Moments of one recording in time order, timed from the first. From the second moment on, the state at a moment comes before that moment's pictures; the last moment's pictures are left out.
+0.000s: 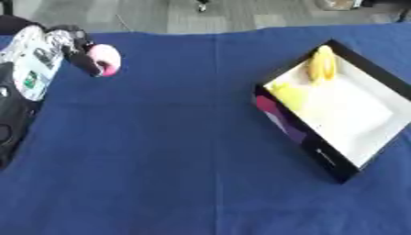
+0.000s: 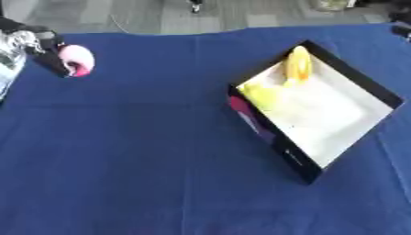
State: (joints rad) left arm -0.97 0.45 -0.27 -1.11 -0.77 0.57 -0.67; right arm -0.32 -0.82 -0.15 -1.54 -0.50 -0.09 0.31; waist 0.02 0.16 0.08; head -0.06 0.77
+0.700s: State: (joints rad) left arm -0.90 0.47 -0.31 -1.29 -0.58 0.65 -0.51; right arm -0.38 -0.83 -0.11 -1.57 -0.49 -0.12 0.31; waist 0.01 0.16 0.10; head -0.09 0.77
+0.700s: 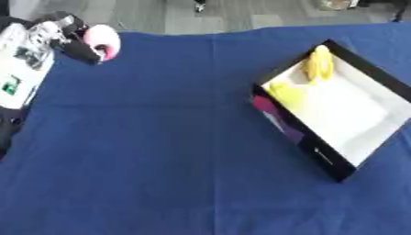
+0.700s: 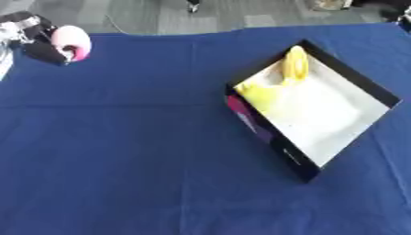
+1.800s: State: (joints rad) left arm -0.78 0.42 -0.38 -1.42 -0.43 0.55 -0.23; right arm -0.54 -0.78 0.05 -1.52 -0.29 -0.21 0.39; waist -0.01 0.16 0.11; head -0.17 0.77
